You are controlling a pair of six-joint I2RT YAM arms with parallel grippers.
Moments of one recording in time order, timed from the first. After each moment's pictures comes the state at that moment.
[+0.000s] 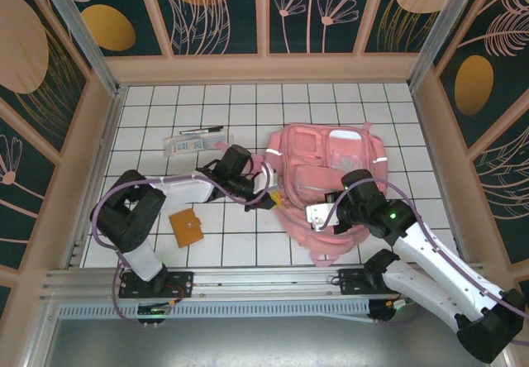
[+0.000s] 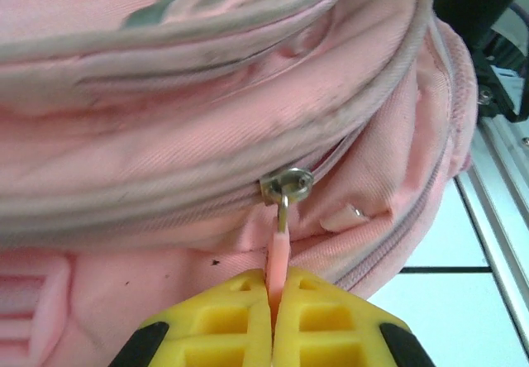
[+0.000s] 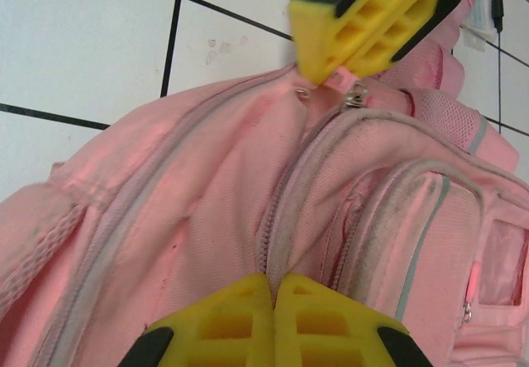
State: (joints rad) left arm -0.68 1.70 0.85 0.02 0.84 0.46; right arm 0.65 0.73 0.61 -0.74 -0.27 -1.16
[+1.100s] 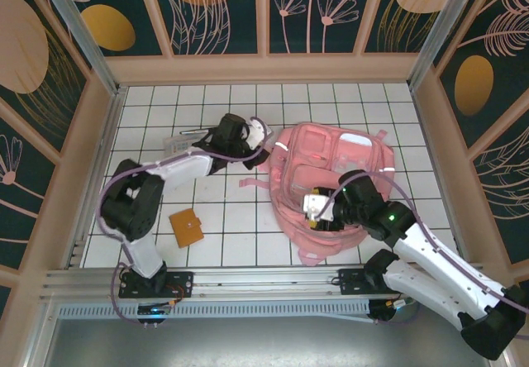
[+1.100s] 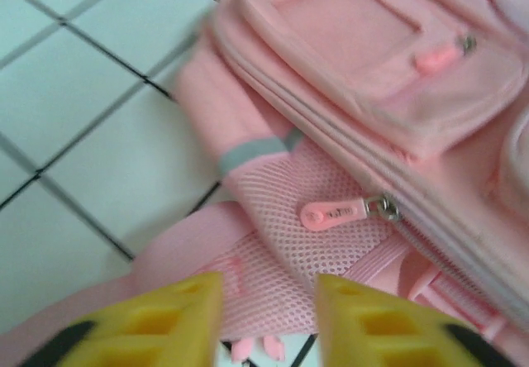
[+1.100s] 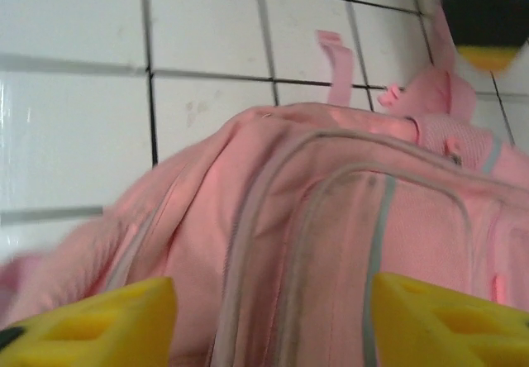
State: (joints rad) left arm -0.58 1.73 1.10 -0.05 0.26 0.16; right arm 0.69 0.73 0.63 -0.64 -0.27 -0.74
